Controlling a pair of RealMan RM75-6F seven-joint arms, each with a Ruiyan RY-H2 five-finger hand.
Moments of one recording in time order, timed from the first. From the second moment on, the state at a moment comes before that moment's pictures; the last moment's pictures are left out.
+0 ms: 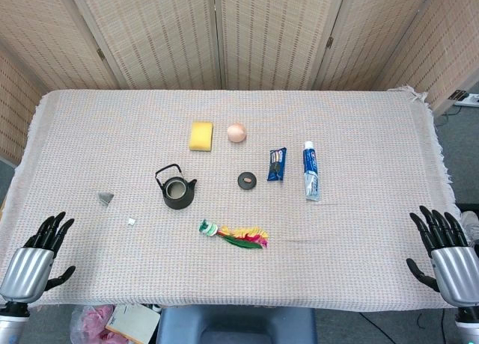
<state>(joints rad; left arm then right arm) -0.10 -1.14 0.04 -1.61 1.61 1.51 0.17 -0.01 -1.08 -0.01 -1.62 -1.66 1.61 -0.11</state>
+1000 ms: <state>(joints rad) -0.35 -1.19 -0.02 -1.60 1.66 1.20 0.09 0.00 -1.07 -0.01 -1.63 -1.69 1.59 -0.10</state>
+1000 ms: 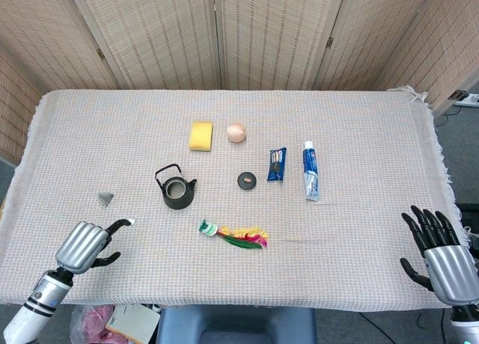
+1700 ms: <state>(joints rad) -0.58 -1.35 -0.06 -1.27 1.48 0.86 -0.03 0.02 -1.10 0.01 -1.64 -1.61 1.53 -0.16</state>
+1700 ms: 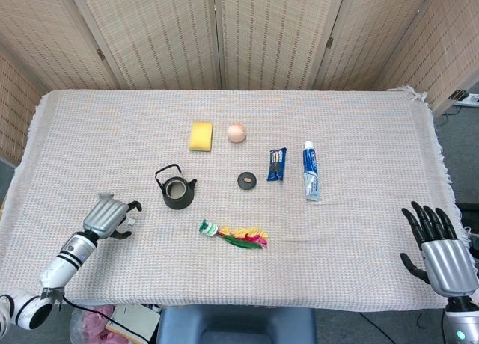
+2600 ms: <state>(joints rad) -0.63 -1.42 0.01 -1.07 1.50 0.82 -0.22 0.04 -1.10 0.02 -1.64 -1.58 1.50 -0.19</state>
